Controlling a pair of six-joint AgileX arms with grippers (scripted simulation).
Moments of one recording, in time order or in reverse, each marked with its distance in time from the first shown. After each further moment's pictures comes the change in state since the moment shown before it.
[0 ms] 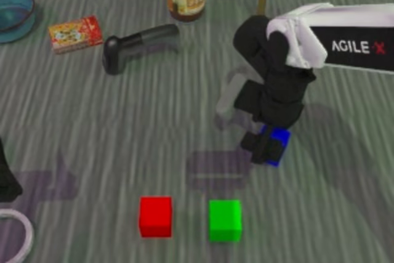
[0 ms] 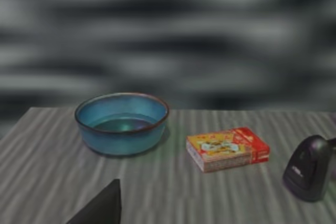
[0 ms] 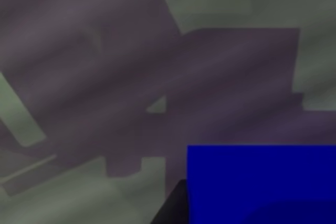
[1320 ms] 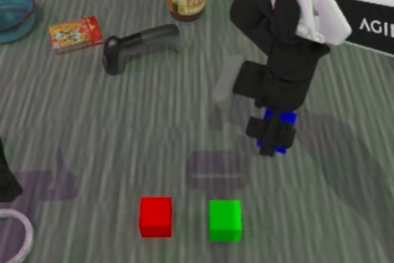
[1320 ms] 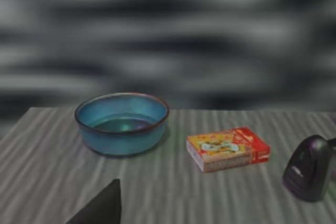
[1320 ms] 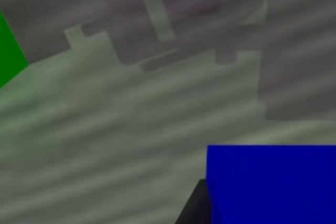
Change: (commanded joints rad) left arm 0.000 0.000 0.000 0.000 0.000 0.000; right arm 0.066 -0.214 0.046 -0.232 -0.017 -0.049
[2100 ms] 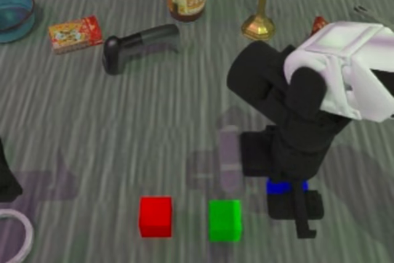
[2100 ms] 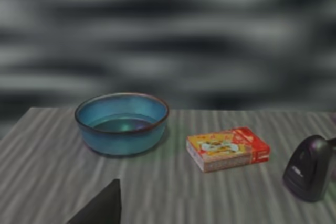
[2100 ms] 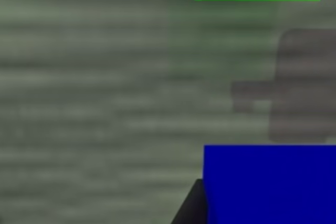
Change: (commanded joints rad) left arm 0.000 0.000 0.000 0.000 0.000 0.000; right arm 0.178 -0.295 -0.363 0.055 -0.003 -0.179
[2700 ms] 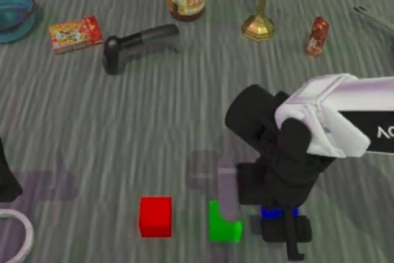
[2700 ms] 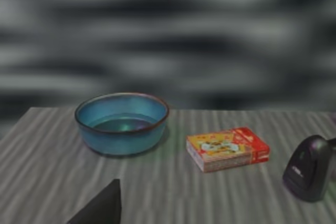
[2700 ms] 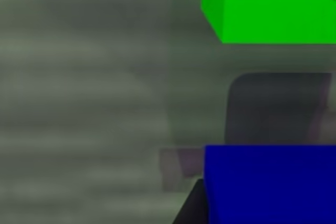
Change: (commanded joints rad) left arm 0.000 0.000 0.000 0.000 0.000 0.000; right arm 0.005 0.092 -0.176 0.273 0.001 -0.002
